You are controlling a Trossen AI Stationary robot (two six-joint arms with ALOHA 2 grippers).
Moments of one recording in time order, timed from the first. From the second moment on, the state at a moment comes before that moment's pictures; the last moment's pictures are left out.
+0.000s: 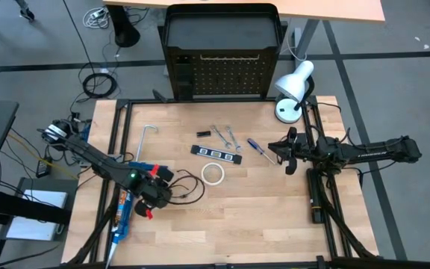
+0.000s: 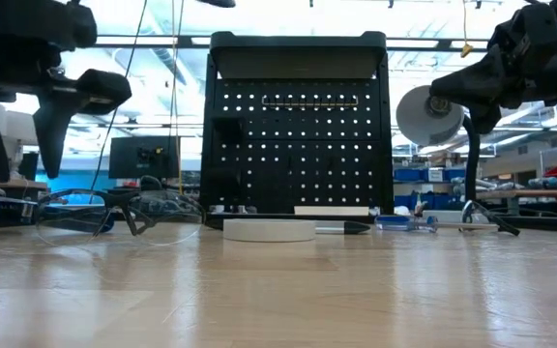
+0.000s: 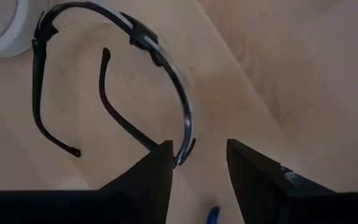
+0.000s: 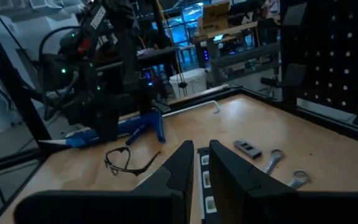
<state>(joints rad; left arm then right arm) -0.52 1.33 0.79 -0.75 -0.17 0.11 0.00 0.37 0.05 0.32 0.21 0.26</state>
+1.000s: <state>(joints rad) -0.51 1.44 0.64 -0.46 -0.19 0.28 0.00 0.37 0.05 0.32 0.21 0.27</state>
